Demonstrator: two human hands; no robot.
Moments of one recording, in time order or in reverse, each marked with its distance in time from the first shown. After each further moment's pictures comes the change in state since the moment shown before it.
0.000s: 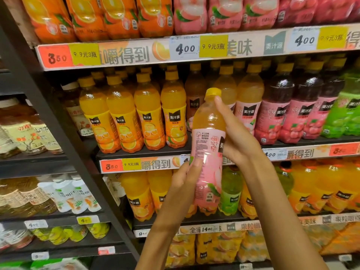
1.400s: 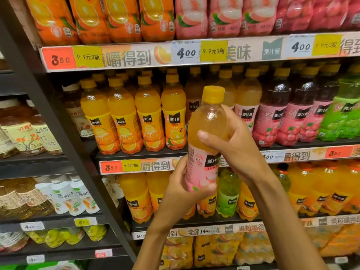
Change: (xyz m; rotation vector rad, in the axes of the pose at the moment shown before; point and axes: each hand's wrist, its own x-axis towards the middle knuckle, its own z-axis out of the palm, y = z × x) left_hand 0.008 -0.010 -0.010 0.080 -0.003 0.237; right_hand -0.040 -0.002 0.014 -0.547 -0.061 -0.374
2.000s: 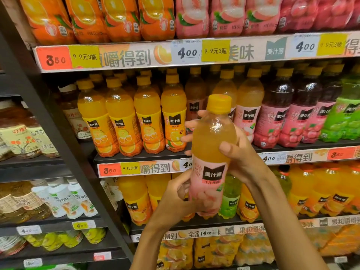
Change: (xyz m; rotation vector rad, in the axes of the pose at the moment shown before) left_hand 0.001 -0.014 -0.017 -0.074 -0.169 -0.015; right_hand 0.002 0.010 -0.003 0.341 -0.243 0.086
